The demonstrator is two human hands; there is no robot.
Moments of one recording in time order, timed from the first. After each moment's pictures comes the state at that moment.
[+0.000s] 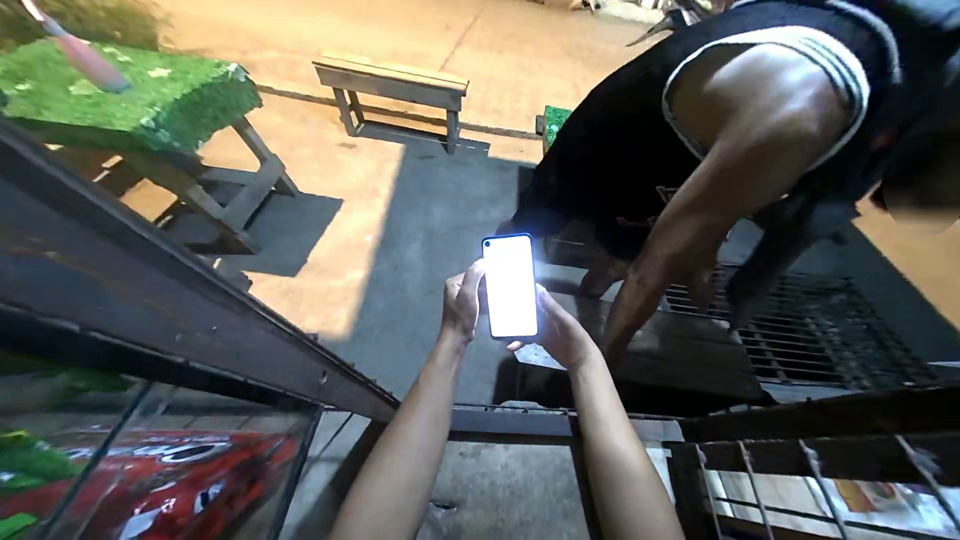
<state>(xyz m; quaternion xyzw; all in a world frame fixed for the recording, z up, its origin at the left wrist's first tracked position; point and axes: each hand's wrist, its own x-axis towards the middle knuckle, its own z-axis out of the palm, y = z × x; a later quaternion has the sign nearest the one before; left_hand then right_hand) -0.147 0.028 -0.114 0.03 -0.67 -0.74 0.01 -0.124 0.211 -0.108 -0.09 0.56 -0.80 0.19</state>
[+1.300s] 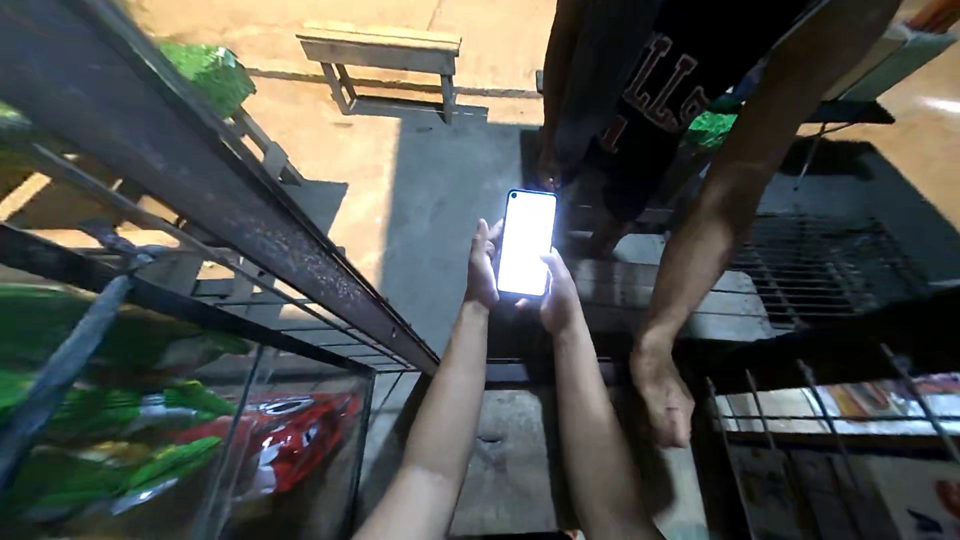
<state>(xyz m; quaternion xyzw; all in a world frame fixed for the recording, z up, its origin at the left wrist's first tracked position) -0.159 0.029 -0.100 -0.09 -0.50 -0.86 -0.03 -0.097 0.134 -0.067 0.16 0.58 -0.80 0.02</state>
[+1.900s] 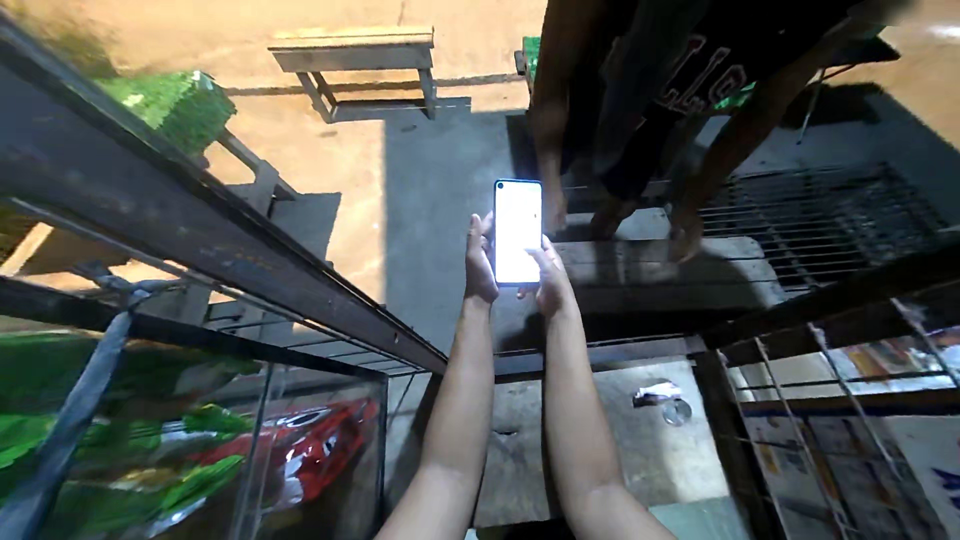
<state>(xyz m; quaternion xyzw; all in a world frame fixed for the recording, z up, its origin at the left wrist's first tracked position) -0.159 0.029 -0.099 -0.08 -0.50 -0.86 -0.03 -0.114 0.132 -0.091 0.12 0.55 -0.83 -0.01</state>
